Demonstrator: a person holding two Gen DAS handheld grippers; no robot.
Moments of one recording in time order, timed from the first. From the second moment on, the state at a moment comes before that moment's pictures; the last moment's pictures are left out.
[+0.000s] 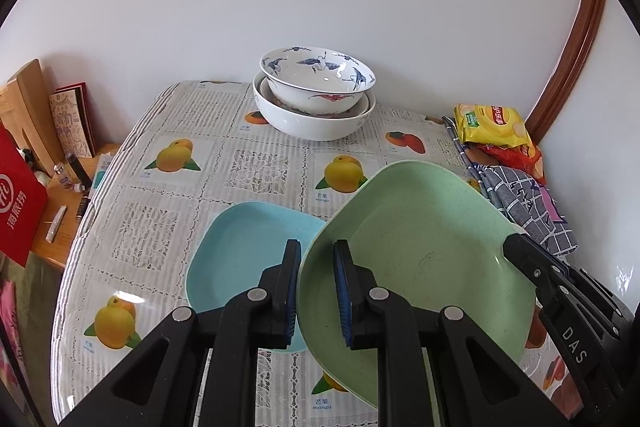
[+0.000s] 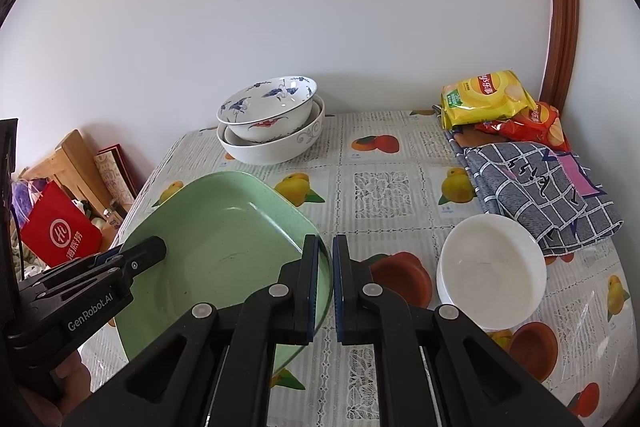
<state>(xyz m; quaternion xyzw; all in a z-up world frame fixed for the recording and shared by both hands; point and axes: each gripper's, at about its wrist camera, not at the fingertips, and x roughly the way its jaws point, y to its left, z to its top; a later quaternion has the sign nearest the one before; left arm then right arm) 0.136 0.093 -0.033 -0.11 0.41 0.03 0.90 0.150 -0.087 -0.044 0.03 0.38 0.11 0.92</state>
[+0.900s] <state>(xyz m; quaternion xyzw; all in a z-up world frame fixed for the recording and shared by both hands) 0.144 0.151 -0.060 -0.13 0.43 0.07 0.89 0.175 -0.024 -0.067 0.00 0.40 0.15 0.90</state>
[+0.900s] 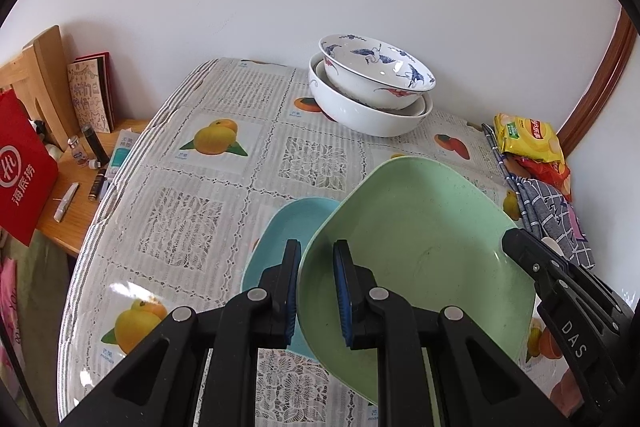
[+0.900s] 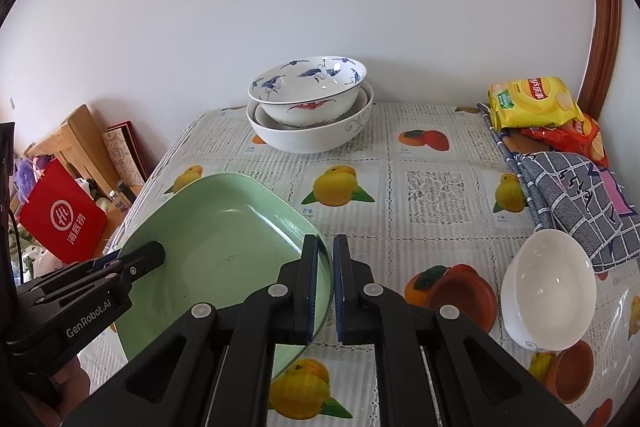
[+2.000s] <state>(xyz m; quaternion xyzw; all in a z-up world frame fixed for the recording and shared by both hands) 0.148 0.192 -0.114 -0.16 0.48 0.10 0.86 0.197 0.026 -0.126 -0.04 0.46 0.16 0.87</state>
